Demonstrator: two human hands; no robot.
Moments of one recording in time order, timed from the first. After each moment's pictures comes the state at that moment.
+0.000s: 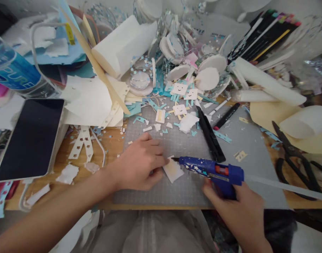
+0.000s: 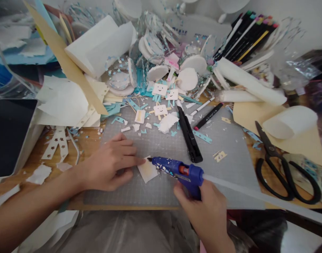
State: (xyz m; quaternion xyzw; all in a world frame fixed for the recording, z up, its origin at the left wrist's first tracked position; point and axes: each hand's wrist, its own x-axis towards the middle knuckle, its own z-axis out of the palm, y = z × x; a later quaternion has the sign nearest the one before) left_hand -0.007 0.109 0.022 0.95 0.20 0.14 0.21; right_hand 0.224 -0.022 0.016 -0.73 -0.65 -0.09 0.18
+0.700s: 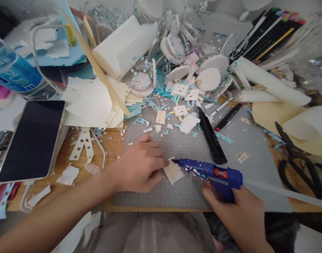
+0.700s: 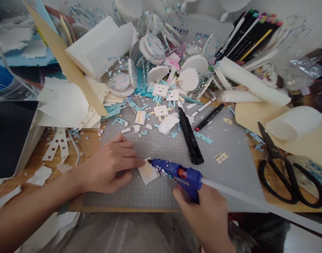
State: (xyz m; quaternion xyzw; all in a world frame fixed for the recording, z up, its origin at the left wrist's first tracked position) left_hand -0.008 0.109 0.023 0.95 0.20 0.13 0.22; right_hand 0.227 -0.026 0.008 -0.73 -0.66 -0.08 0.14
